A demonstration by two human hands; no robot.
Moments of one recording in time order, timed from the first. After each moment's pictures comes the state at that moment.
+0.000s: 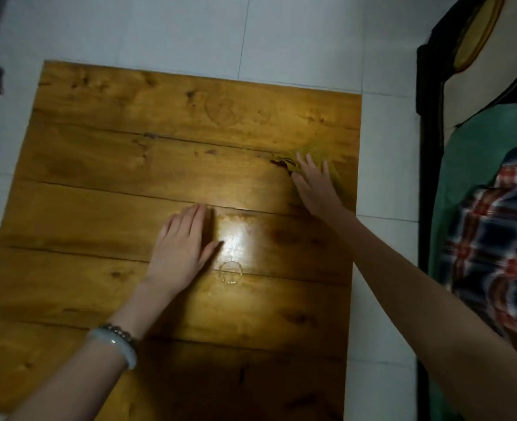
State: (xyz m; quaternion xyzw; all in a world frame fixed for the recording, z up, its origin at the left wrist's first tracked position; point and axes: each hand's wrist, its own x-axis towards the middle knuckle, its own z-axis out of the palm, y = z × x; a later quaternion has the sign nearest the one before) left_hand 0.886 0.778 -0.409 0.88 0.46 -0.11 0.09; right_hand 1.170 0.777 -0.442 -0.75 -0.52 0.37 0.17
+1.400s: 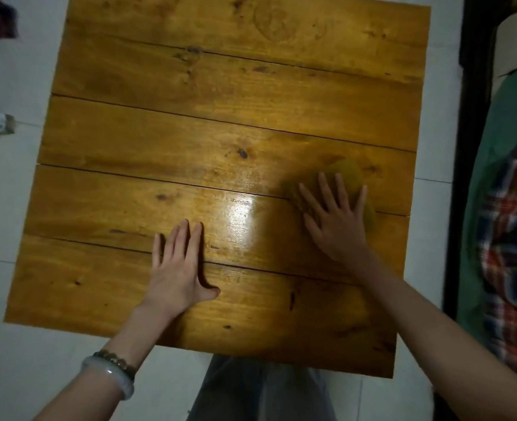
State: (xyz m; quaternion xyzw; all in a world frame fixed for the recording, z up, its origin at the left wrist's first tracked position) left_hand 0.735 0.652 -0.437 0.80 0.52 -0.22 0.21; right_hand 1.038 0.610 -0.493 -0.73 -0.68 0.09 -0.03
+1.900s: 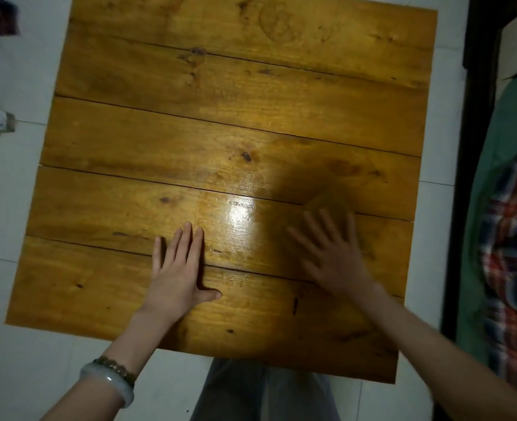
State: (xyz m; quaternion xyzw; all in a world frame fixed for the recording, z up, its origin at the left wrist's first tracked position) left_hand 0.728 0.653 -0.439 0.81 0.50 -0.24 0.21; right_hand 1.021 0.572 -0.492 -0.65 -0.76 0.07 -0.02
